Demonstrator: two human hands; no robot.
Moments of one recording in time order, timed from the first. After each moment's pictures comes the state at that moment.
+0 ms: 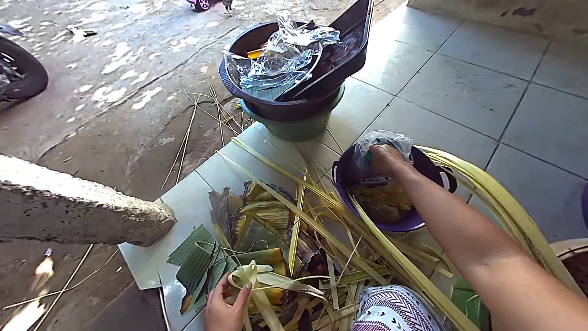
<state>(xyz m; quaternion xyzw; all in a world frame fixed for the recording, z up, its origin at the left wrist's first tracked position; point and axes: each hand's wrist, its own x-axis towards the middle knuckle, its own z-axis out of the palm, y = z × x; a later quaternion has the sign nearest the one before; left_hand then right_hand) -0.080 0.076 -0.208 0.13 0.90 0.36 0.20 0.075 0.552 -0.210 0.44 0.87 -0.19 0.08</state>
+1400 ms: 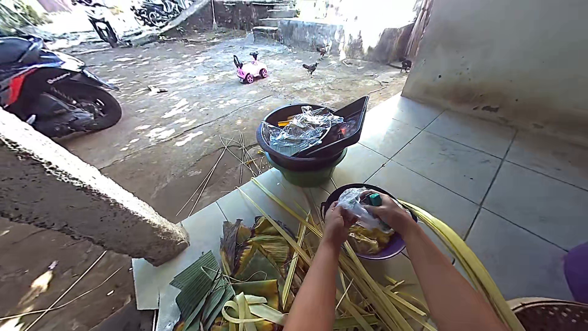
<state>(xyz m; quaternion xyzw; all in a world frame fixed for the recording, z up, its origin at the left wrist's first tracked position) -0.004 0.396 -0.152 0.05 0.46 0.74 0.49 0.114 0.497 -0.126 0.31 0.75 -0.57 -0.16</state>
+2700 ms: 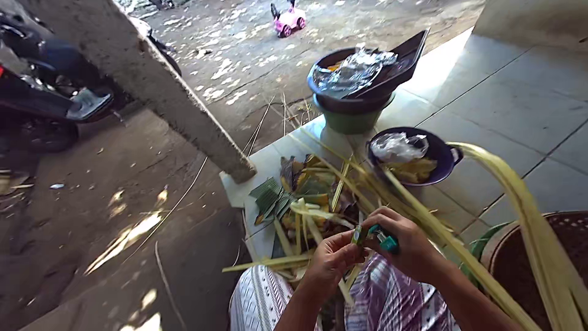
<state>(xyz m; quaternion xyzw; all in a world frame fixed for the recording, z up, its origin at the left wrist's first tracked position) 0.073 0.038 -0.097 0.15 0.46 0.69 0.54 0.190 0.195 -0.085 0.08 0.88 -0.41 -0.23</state>
